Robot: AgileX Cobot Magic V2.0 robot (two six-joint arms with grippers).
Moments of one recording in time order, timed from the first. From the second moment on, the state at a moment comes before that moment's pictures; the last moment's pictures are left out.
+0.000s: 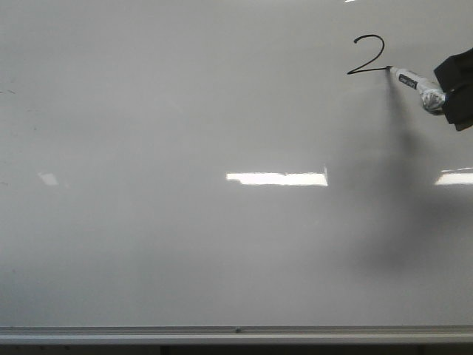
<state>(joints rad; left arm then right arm) -0.61 0.93 -1.06 -0.13 0.94 0.40 0.13 1.28 -0.71 0.26 0.17 -0.32</state>
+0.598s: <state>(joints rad) -0.61 1.01 -1.11 -0.33 0.99 0.76 0.46 0.91 -0.86 0.26 0.85 -0.63</state>
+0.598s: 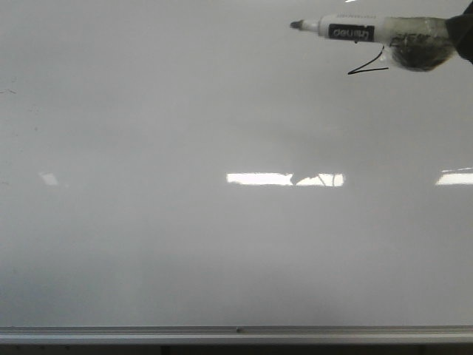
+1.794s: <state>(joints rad) -0.98 1.51 -1.34 -0.37 0.96 0.88 0.62 0.91 -0.93 0.24 1.07 -0.68</state>
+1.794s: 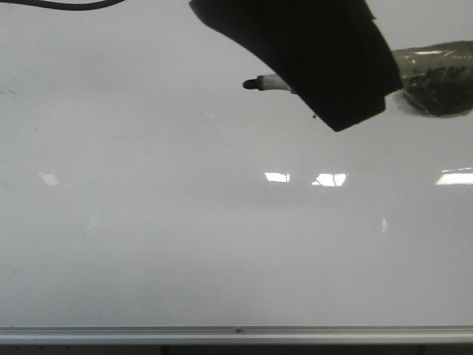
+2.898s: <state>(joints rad) -0.41 1.10 -1.14 0.08 0.88 0.13 0.52 0.73 -0.97 0.06 1.15 -0.22</state>
